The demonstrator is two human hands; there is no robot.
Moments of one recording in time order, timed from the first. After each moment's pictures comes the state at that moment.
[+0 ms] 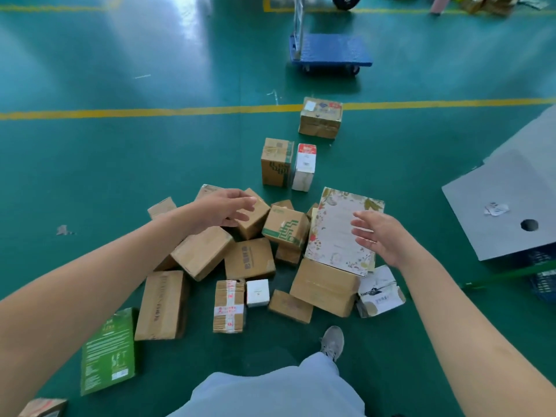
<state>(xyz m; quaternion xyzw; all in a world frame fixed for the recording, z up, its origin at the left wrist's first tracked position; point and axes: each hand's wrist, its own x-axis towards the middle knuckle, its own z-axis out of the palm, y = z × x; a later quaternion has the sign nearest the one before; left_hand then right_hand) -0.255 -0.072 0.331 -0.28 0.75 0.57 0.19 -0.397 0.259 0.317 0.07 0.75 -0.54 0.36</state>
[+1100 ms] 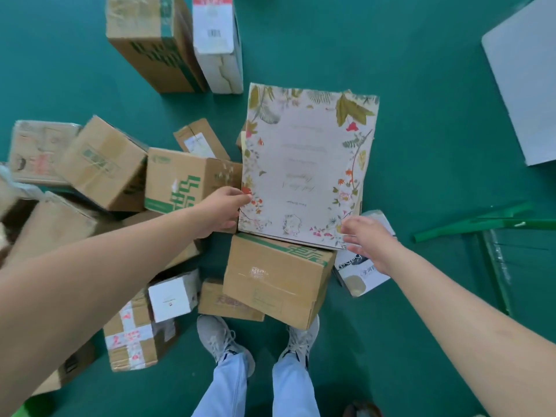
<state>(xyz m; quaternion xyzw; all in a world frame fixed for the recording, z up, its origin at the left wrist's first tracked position) -0.633 0.090 -0.220 -0.44 0.65 0.52 0.34 -0.690 0.394 -0.212 0.26 0.75 -0.41 0.46</state>
